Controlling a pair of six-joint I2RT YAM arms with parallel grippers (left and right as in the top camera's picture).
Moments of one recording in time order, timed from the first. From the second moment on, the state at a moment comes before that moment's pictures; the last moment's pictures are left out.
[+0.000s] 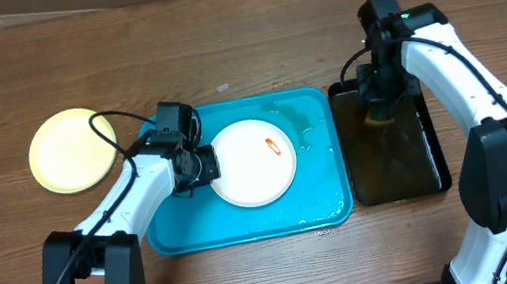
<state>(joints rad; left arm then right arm) -0.22 1.68 0.93 -0.58 0.12 -0.34 0.18 1.94 1.57 -1.13 0.05 0.28</state>
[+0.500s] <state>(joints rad) -0.22 1.68 0.93 -0.61 0.12 -0.34 0.21 1.94 1.55 -1.12 0.19 0.39</state>
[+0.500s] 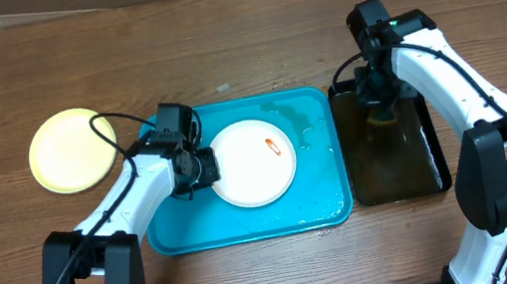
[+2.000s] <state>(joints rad) -0.22 1.68 0.94 -0.61 0.12 -0.34 0.74 1.94 1.55 -0.88 0.17 0.24</state>
